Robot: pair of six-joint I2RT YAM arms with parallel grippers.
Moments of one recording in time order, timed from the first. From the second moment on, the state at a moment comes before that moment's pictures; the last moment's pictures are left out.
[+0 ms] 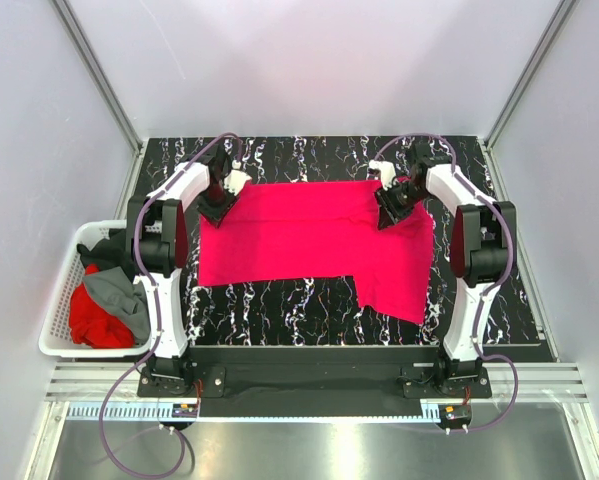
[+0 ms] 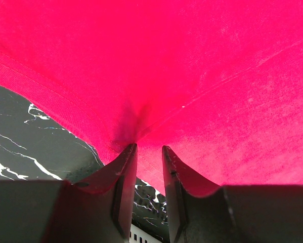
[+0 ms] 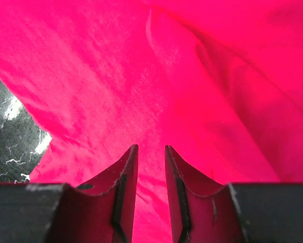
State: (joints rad) left arm -0.12 2.18 1.74 -0.93 0.02 0.51; right arm 0.10 2.05 1.61 -0.87 -0.54 -0.56
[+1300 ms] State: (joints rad) left arm -0.12 2.18 1.72 -0.93 0.02 0.51; right arm 0.10 2.32 1.97 -0.82 -0.37 -0.51
